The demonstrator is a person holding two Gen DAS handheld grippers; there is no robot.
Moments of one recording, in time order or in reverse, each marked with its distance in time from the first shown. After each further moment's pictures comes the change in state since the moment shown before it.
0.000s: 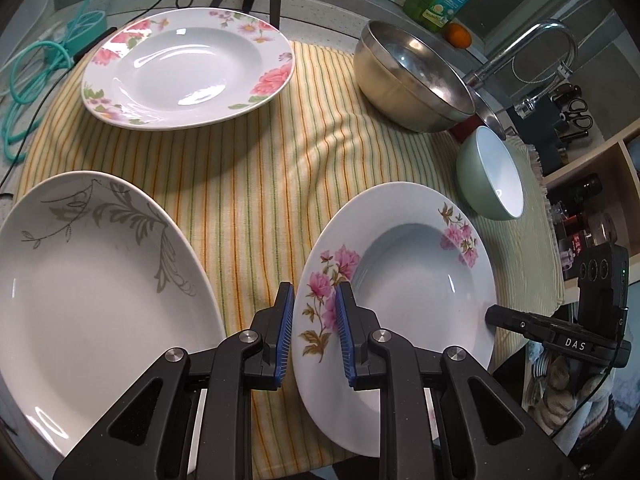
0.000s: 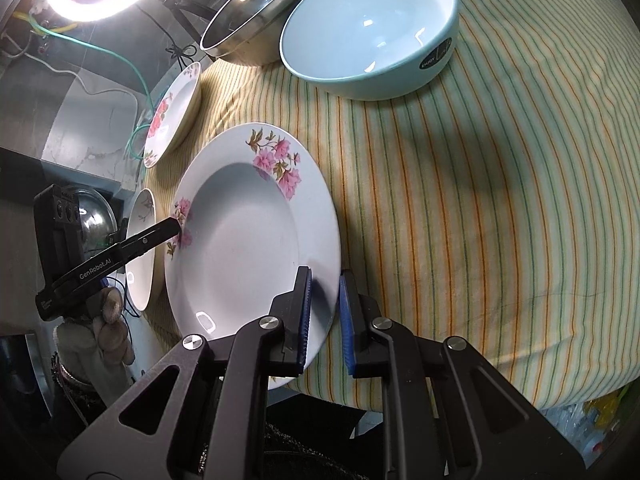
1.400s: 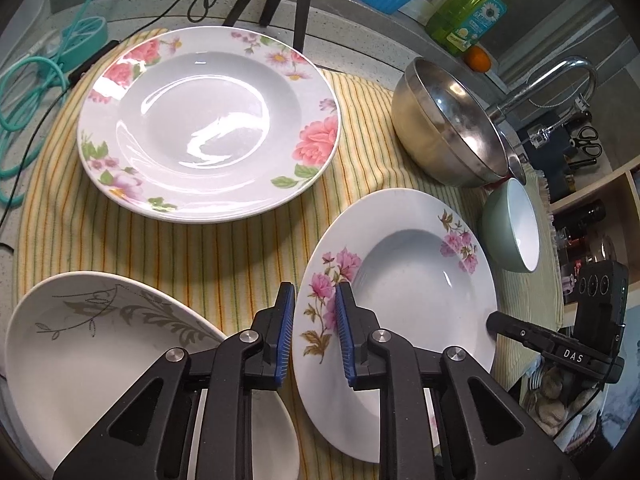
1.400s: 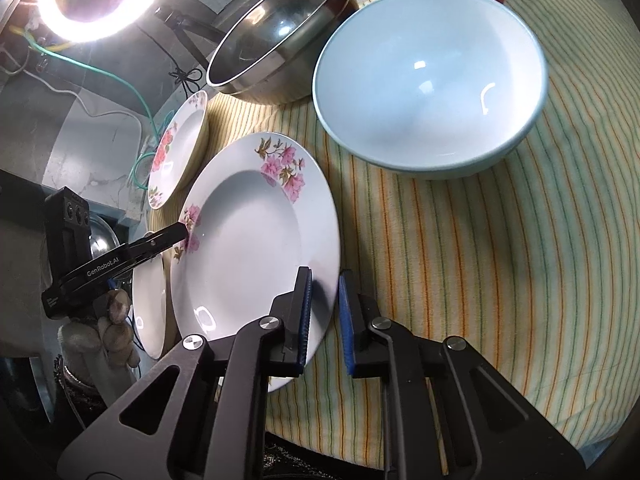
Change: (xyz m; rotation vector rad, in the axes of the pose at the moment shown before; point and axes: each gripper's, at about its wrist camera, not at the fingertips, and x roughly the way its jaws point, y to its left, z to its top) left arm 0.005 0.032 0.048 -0.027 -0.011 -0.016; right arm -0.003 0.005 0.005 0.019 -0.068 0.017
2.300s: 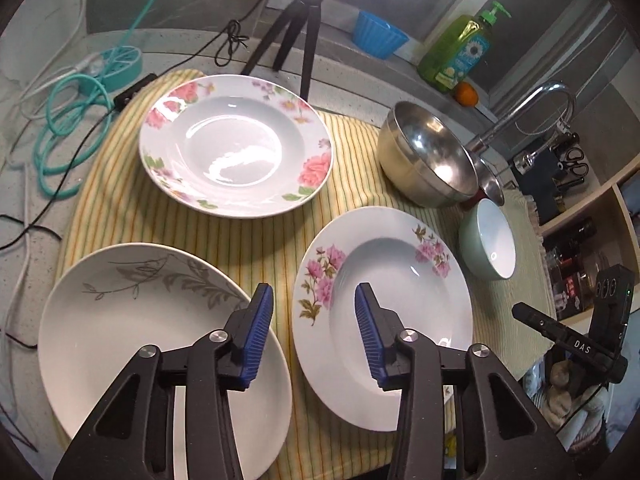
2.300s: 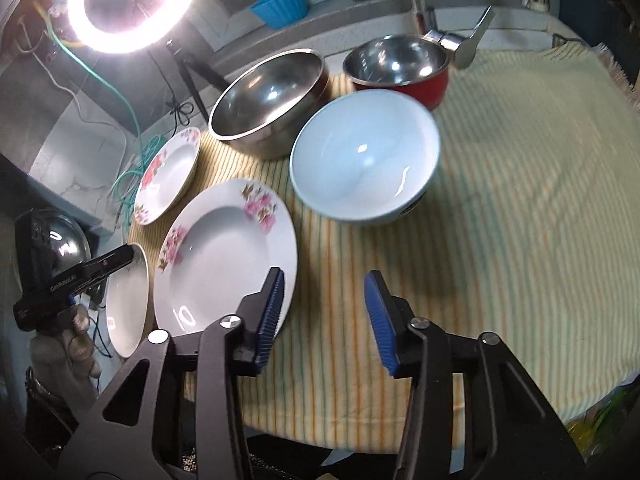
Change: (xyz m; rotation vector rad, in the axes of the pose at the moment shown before) left arm -0.046 -0.011 -0.026 -0.018 -0.138 0.020; right arm -0.056 0.012 -0.009 -0.097 -0.158 -0.166
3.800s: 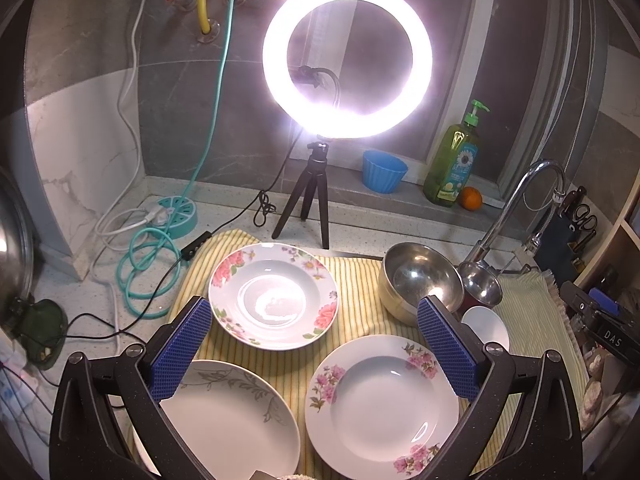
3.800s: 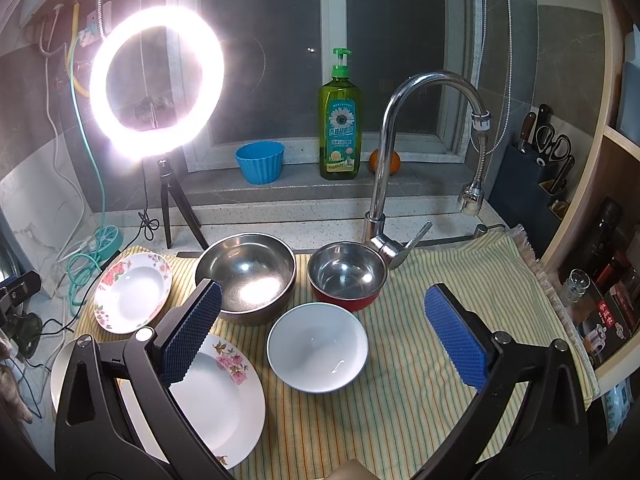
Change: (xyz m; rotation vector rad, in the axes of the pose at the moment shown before) left arm -0.102 -0.050 0.018 0.064 -0.458 0.205; right arm -0.095 0.077 0.057 -0.177 -0.509 -0.360
